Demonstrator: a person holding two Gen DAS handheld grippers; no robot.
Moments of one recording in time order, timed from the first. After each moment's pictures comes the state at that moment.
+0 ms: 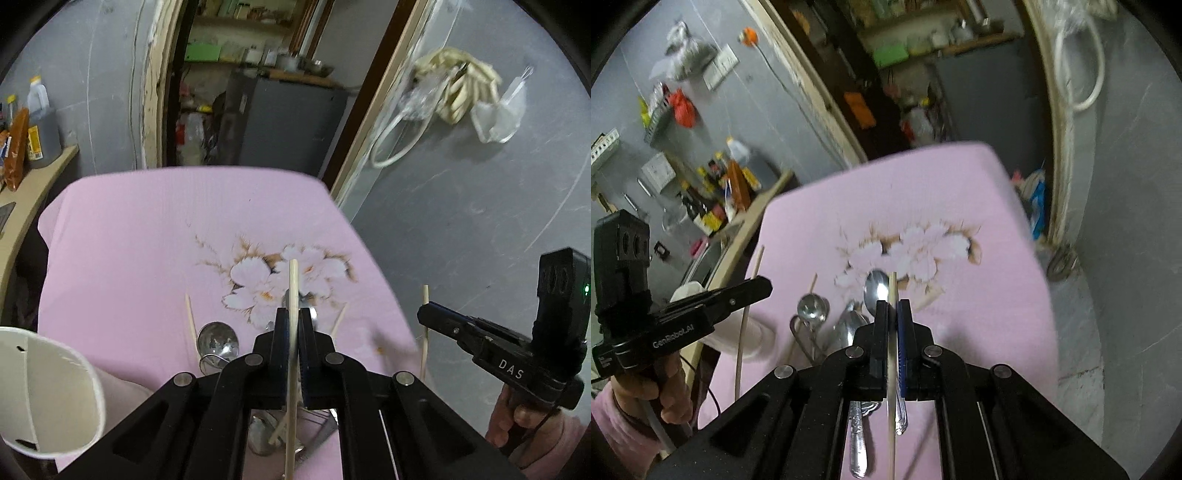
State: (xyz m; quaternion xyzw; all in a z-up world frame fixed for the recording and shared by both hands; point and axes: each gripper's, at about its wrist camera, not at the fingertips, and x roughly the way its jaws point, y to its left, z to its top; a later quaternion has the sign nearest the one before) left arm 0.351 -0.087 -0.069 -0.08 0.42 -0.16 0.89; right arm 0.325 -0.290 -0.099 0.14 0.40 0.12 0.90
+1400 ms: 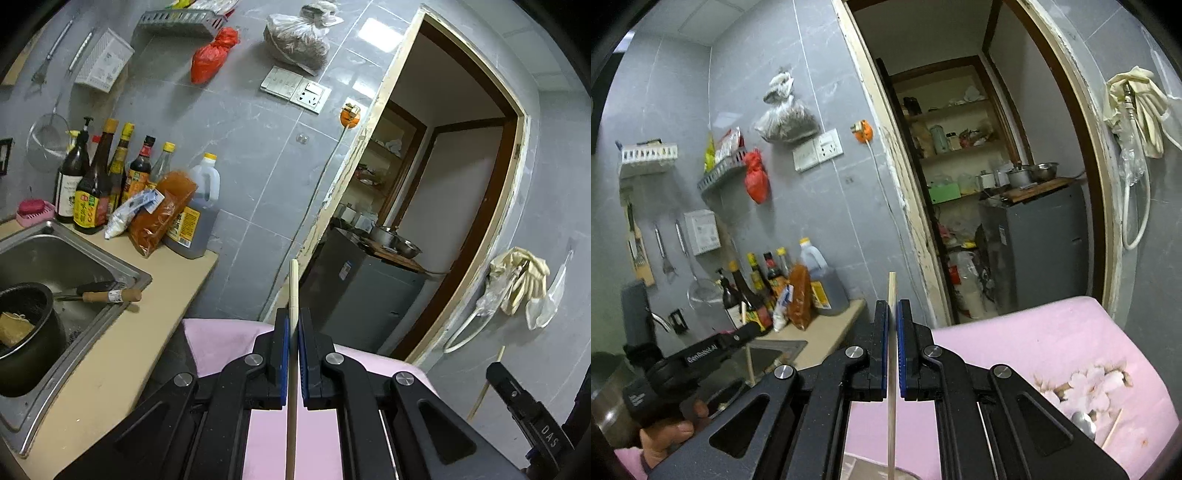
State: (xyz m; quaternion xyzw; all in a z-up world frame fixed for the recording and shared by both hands) left arm 0.338 0.189 -0.034 -0.21 0.15 0.00 0.97; right arm 0.335 -0.037 -0.009 0.11 0.14 0.12 0.98
